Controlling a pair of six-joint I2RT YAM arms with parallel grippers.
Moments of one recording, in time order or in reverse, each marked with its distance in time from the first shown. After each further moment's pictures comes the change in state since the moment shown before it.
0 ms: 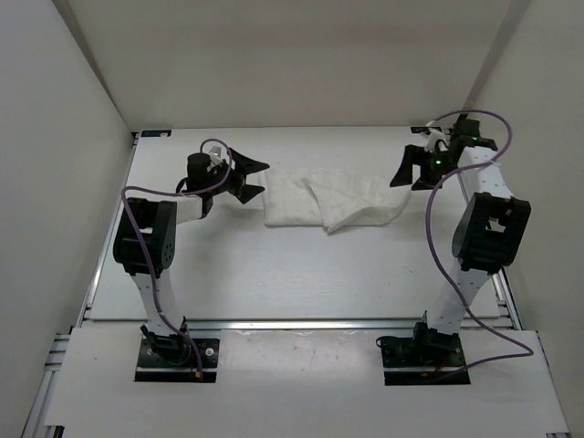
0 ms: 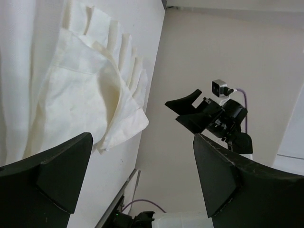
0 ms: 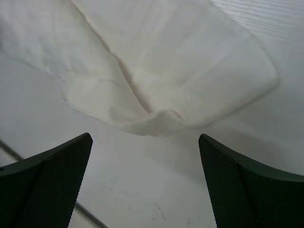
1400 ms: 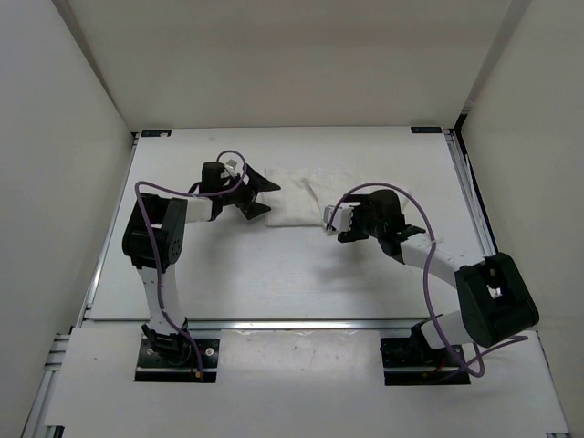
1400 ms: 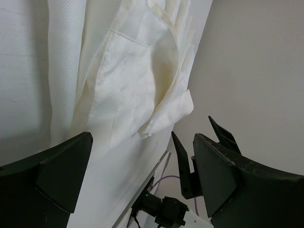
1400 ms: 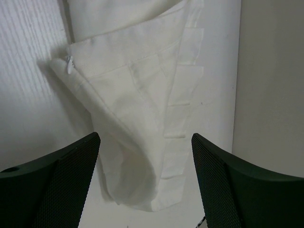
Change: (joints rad) left arm -0.067 0.074 0.034 -0.195 0.005 0.196; right arm 0.645 -0.539 -0.999 1.056 0.530 -1.029
